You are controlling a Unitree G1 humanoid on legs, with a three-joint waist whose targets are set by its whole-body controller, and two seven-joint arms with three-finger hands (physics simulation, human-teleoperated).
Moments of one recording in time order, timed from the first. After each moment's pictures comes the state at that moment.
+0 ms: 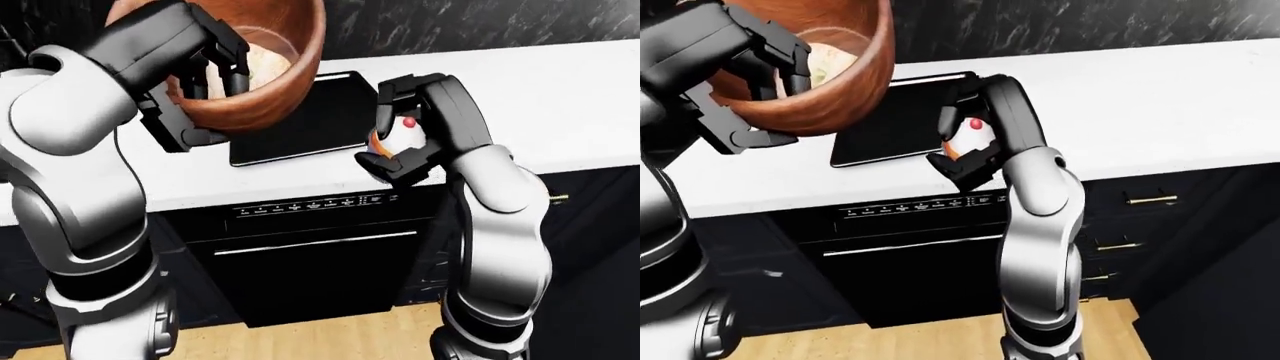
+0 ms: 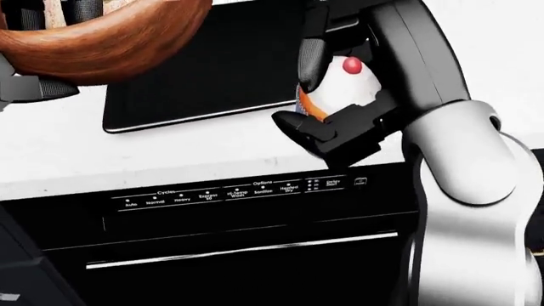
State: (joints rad) left arm -0.95 0.46 0.12 -0.37 0.83 0.43 -1.08; right arm -0.75 -0.02 0.09 -0.61 -0.66 1.11 0.50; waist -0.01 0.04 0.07
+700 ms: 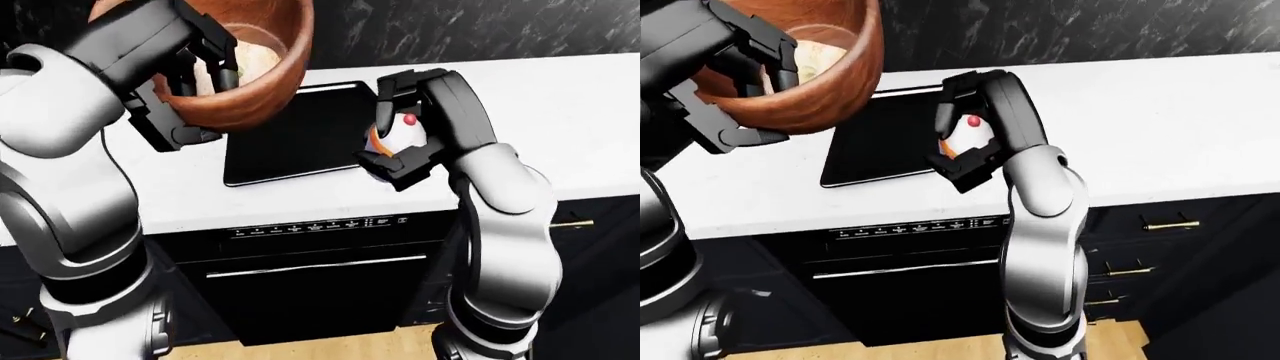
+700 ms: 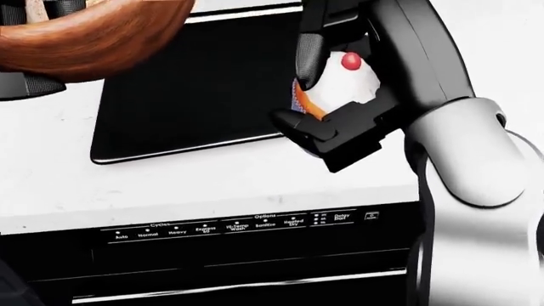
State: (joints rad) left arm -0.94 0.47 0.15 -0.38 0.85 0.44 -1.08; right arm -0.77 -0.04 0.09 -0.64 -0.61 1.14 0.49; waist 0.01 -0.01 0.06
